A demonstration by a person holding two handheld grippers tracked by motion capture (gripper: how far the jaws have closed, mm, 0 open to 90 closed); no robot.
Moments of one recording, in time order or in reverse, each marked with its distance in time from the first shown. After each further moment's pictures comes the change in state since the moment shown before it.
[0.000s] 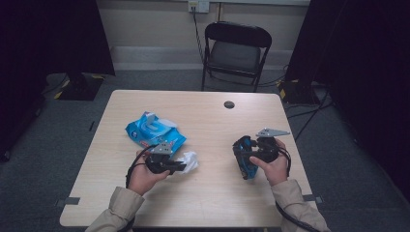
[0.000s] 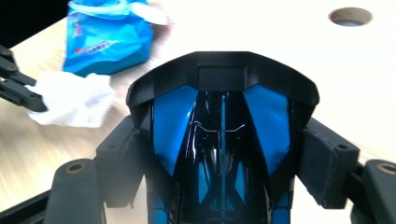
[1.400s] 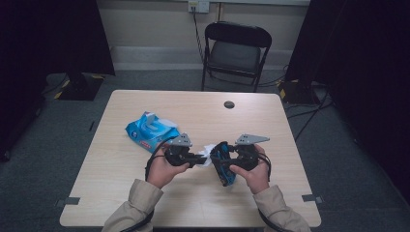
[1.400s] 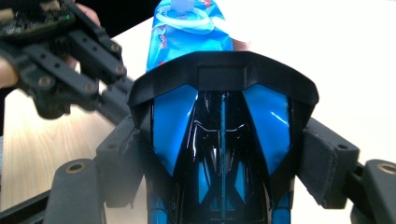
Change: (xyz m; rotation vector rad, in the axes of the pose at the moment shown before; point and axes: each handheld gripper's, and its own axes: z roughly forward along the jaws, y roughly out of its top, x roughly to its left) left arm -0.028 0.055 0.031 -0.074 -0.097 0.032; right arm 0.064 0.005 0.027 -0.051 0.169 -0.068
